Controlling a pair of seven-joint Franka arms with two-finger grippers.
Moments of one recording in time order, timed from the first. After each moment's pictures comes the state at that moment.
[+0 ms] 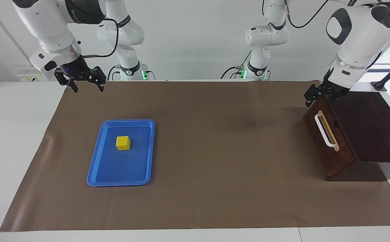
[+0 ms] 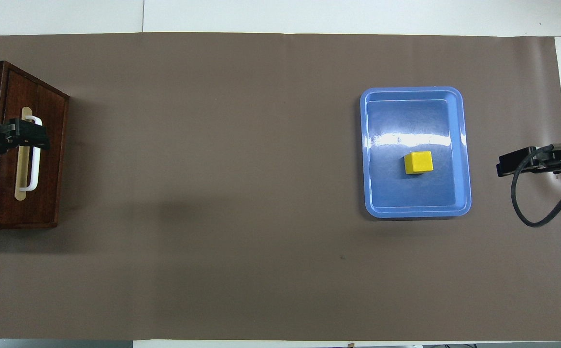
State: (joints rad) left arm 0.03 -0.01 -0.06 -1.71 0.01 1.72 -0.09; right arm -0.07 -0.08 0.06 -1.72 0.01 1.57 -0.03
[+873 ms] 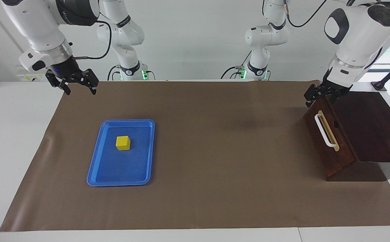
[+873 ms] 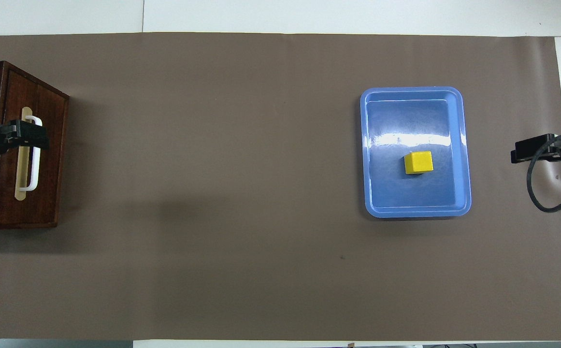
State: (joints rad) left arm 0.03 -0.02 -0.06 -1.76 0.06 1.78 -0.09; right arm -0.10 -0.07 0.04 -1.73 0.01 1.65 0.09
